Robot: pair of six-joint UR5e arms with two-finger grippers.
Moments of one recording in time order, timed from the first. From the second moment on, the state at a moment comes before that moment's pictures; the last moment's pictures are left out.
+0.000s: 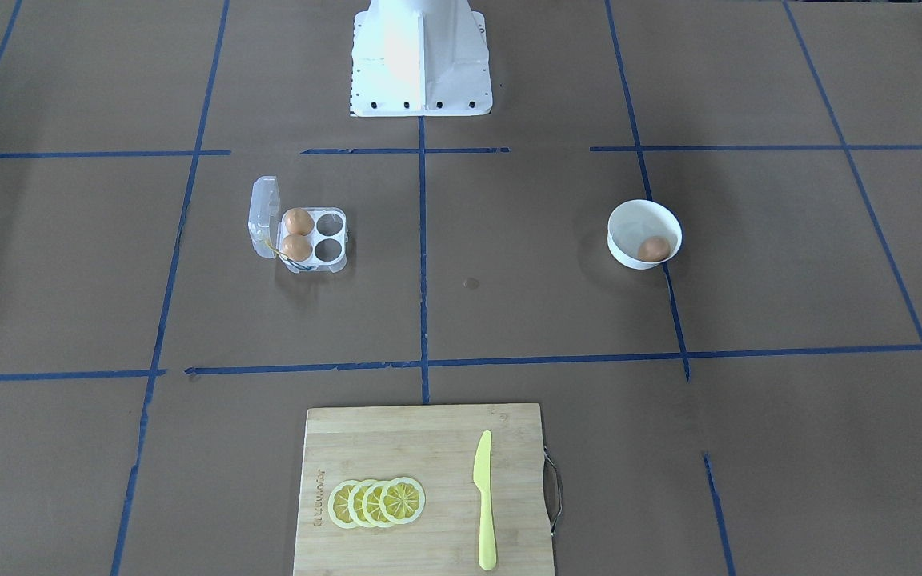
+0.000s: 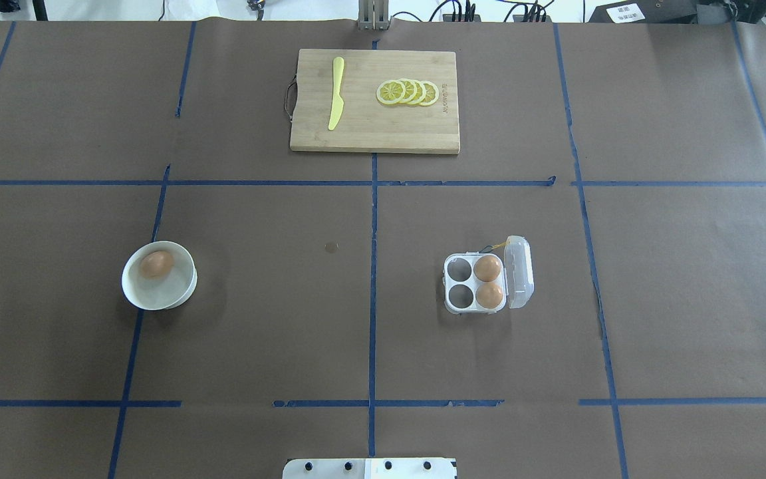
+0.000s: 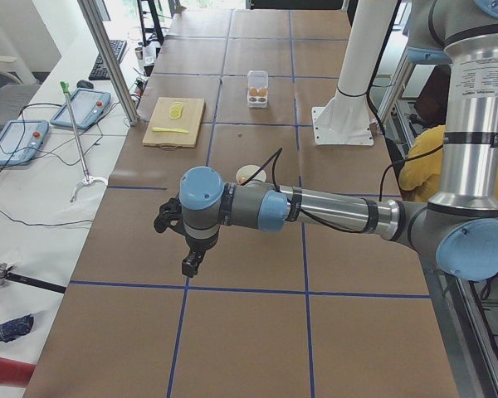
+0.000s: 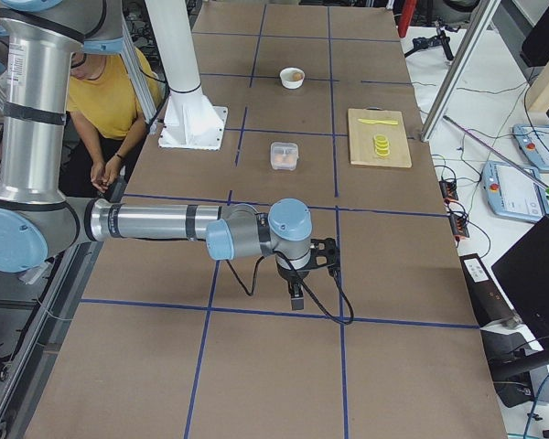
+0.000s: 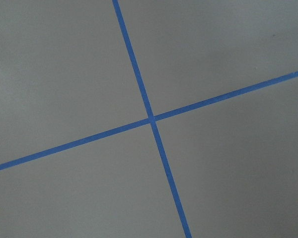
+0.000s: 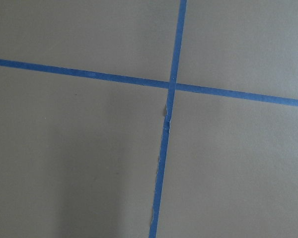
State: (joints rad) left arm -1.62 -1.57 -1.72 -1.64 -2.37 0.27; right arm 1.51 -1.74 1.76 -1.40 2.31 0.05
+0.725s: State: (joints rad) left arm -1.57 -1.57 -1.68 -2.28 -2.44 0.07; right arm 1.51 -1.74 1.77 -1.40 2.31 0.05
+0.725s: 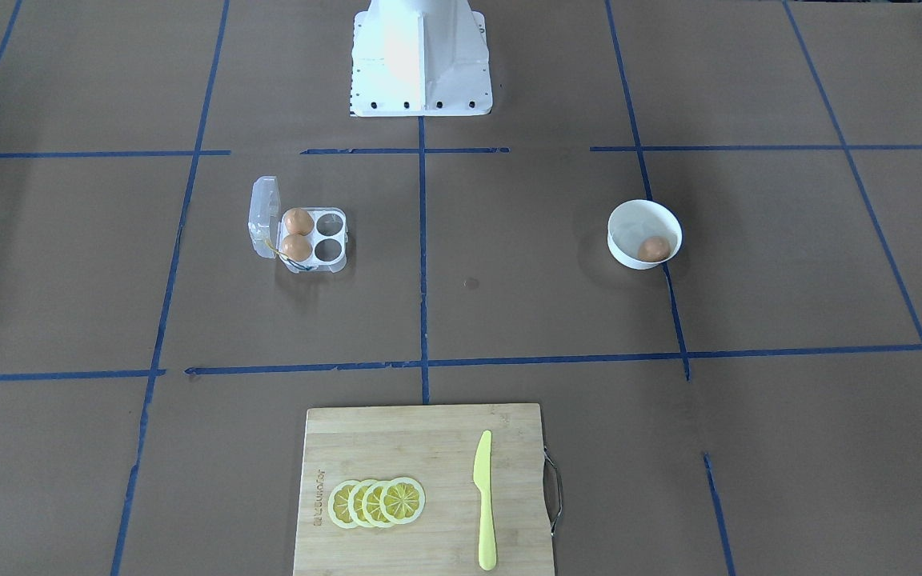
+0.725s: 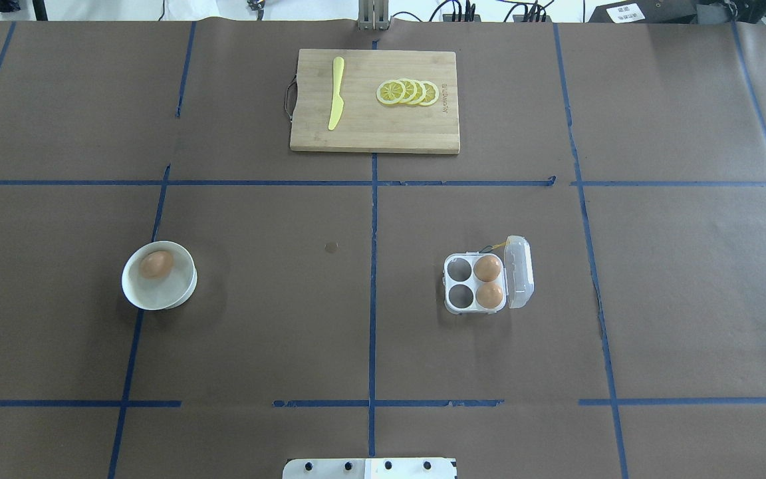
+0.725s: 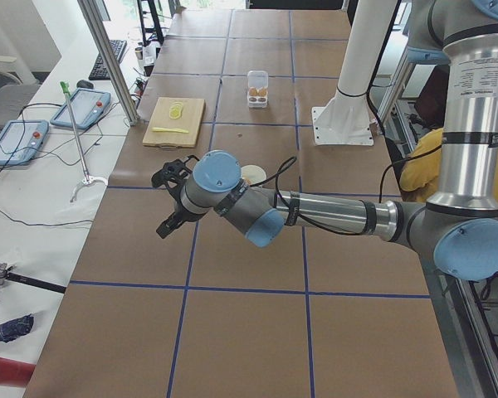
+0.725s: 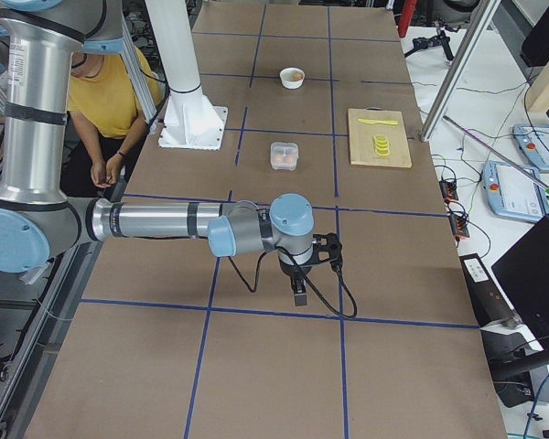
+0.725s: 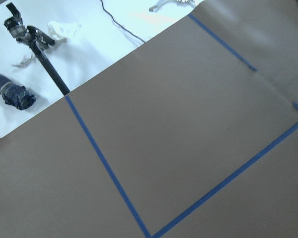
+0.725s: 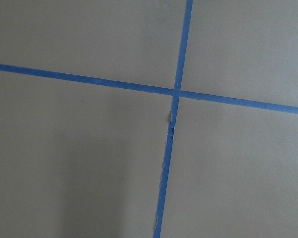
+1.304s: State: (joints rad) left arm -1.26 -1.55 -1.78 -2.43 -2.31 -0.46; right arm 1.51 -1.74 1.77 -1.40 2.31 0.05
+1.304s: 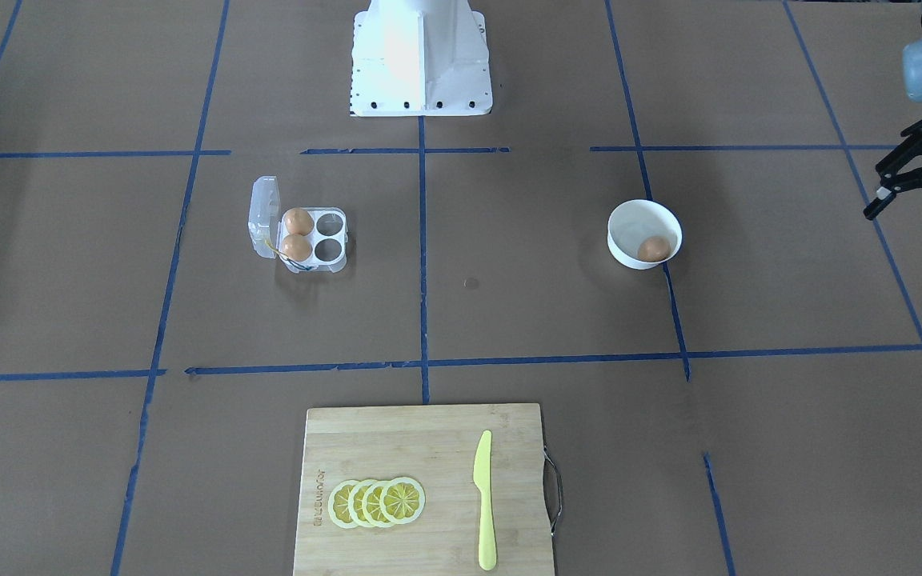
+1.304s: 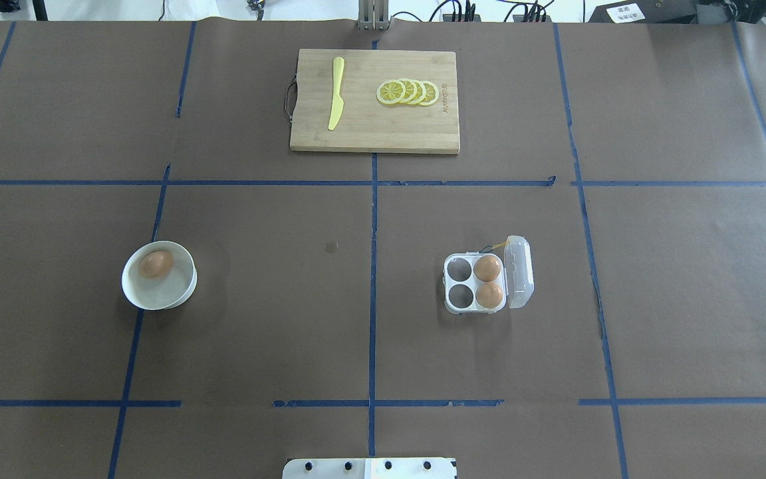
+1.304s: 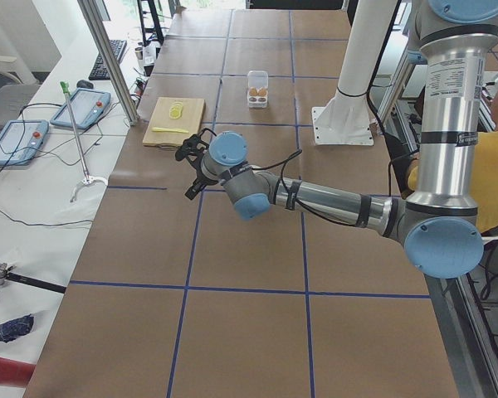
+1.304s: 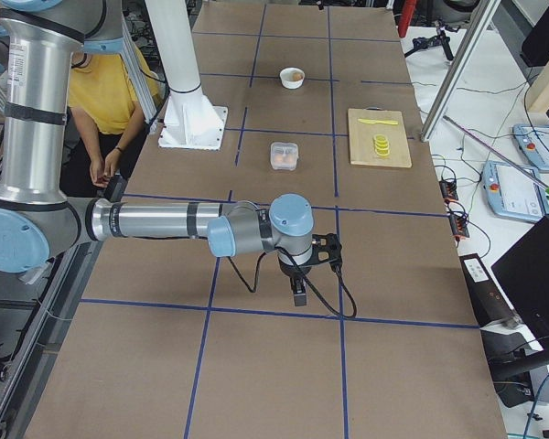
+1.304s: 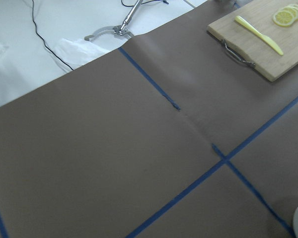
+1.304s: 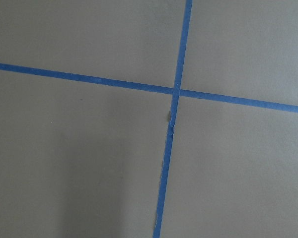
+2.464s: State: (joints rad) left arm -0.58 -1.51 -1.91 -2.43 -1.65 -0.87; right arm 1.51 -1.74 1.77 -1.40 2.31 0.05
